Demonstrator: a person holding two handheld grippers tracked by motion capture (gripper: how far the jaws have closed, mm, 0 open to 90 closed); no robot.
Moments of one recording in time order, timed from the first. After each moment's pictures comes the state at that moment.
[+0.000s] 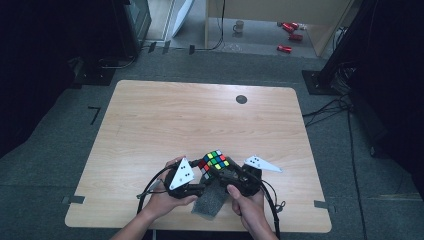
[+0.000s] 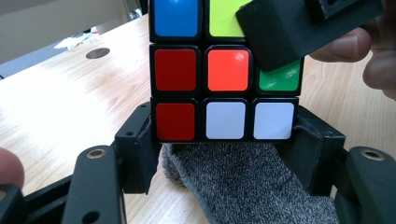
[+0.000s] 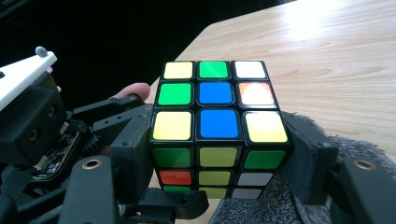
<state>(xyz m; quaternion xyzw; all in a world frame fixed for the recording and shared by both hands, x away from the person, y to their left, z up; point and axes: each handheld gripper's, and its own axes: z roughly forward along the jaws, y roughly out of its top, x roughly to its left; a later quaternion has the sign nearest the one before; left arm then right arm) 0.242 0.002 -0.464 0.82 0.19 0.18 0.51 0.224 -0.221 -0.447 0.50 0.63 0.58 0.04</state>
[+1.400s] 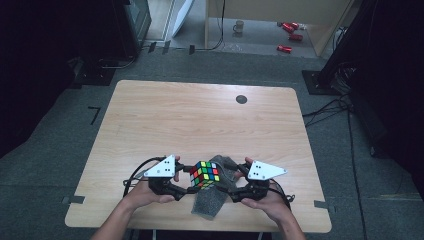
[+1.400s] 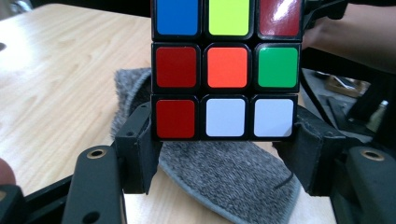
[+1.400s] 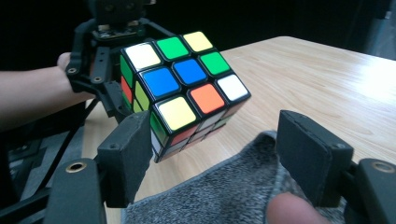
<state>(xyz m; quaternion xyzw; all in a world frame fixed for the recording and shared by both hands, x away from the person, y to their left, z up) 0.267 0.050 -0.461 0.84 0.07 -0.01 0.54 0.228 -0.252 -0.463 0.23 0.76 0.60 0.08</state>
